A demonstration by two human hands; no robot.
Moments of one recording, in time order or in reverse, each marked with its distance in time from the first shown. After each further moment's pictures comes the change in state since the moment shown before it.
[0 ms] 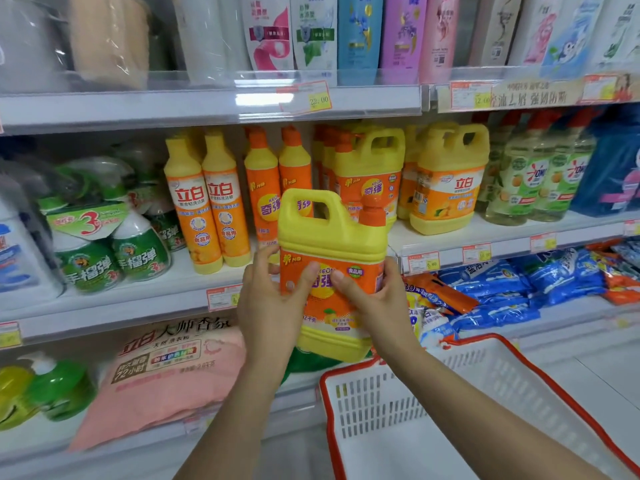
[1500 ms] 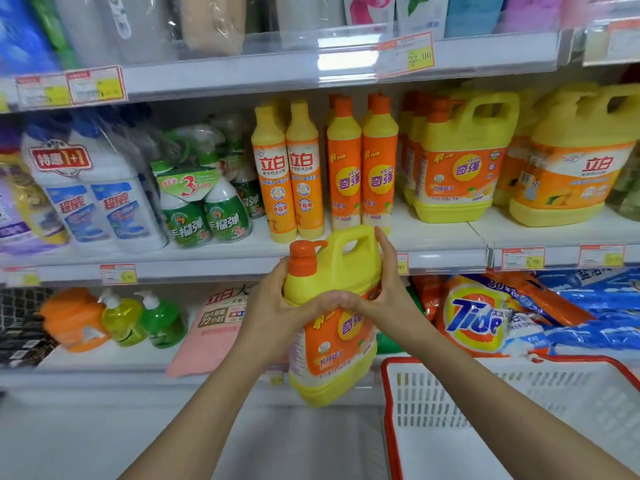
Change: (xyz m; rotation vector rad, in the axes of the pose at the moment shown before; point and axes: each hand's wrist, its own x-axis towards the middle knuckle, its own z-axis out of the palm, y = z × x) left_hand -0.003 -0.057 -0.074 -0.231 -0.264 -0.044; right_hand 0.011 0.043 0.045 -0.167 -0.596 0.023
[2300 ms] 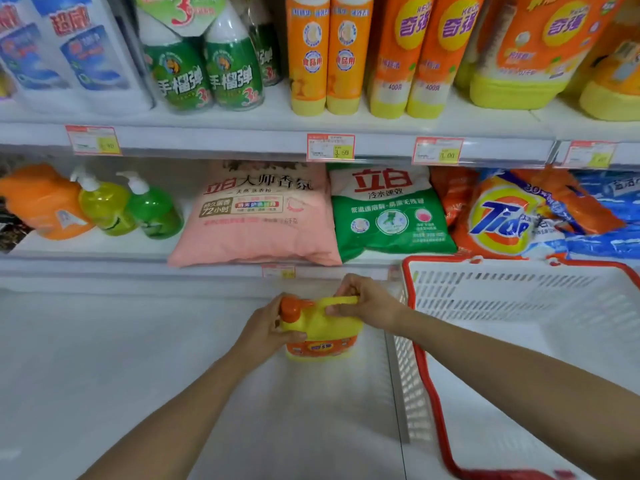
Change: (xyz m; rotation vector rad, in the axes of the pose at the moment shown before) left_hand -0.118 -0.241 -0.037 0.048 -0.309 -0.380; right_hand -0.060 0.161 0.084 -0.288 -0.270 0.515
